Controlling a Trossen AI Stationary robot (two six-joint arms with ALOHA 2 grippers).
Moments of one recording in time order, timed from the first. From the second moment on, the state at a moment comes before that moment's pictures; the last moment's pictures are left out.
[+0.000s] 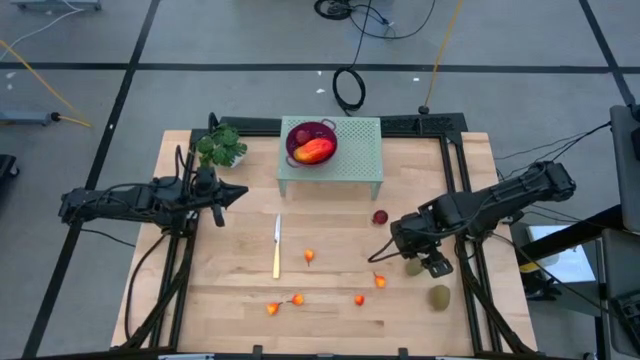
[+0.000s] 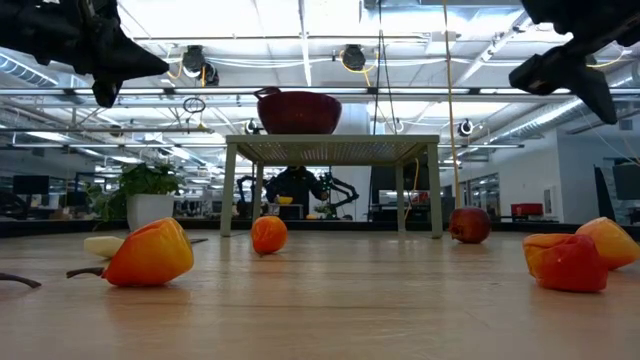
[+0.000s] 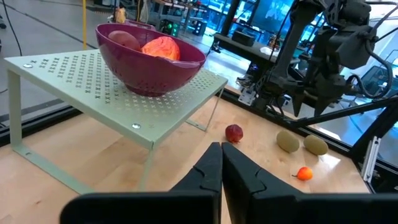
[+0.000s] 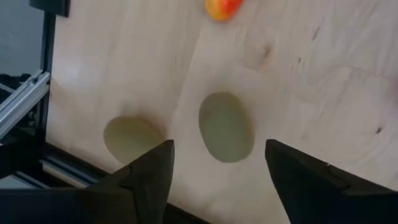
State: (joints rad) left arm -0.02 0.29 0.33 -0.16 -0.29 -0.37; right arm 0.30 1.29 1.03 -1.18 -0.29 -0.01
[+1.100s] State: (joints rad) left arm -0.02 0.29 0.33 -0.19 -0.29 -0.39; right arm 0.30 1.29 1.03 -1.17 -0.29 0.10
